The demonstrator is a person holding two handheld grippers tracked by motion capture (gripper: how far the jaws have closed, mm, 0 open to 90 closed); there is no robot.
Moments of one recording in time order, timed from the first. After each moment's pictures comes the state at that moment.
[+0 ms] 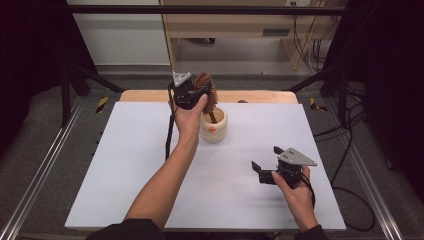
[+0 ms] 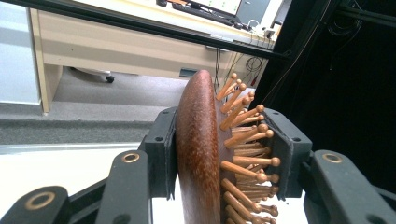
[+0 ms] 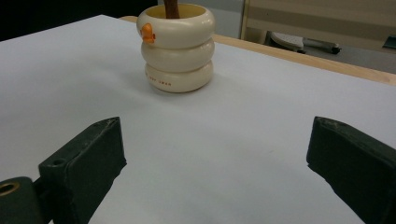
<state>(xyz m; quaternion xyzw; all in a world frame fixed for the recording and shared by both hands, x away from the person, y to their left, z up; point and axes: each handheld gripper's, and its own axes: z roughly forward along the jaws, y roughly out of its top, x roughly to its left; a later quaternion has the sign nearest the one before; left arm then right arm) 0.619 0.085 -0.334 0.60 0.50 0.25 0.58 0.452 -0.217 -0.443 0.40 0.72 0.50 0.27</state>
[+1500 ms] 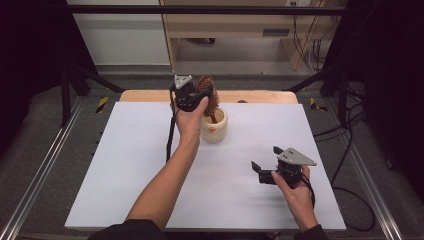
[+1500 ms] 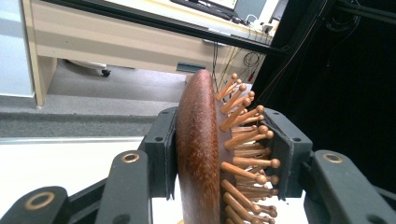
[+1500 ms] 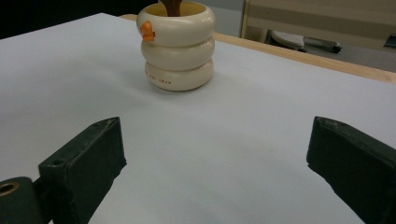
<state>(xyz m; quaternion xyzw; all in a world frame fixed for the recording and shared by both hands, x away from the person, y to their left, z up) 0.619 0.083 -0.343 0.60 0.50 0.24 0.58 0.453 -0.217 -0.444 0.40 0.72 0.50 0.27</state>
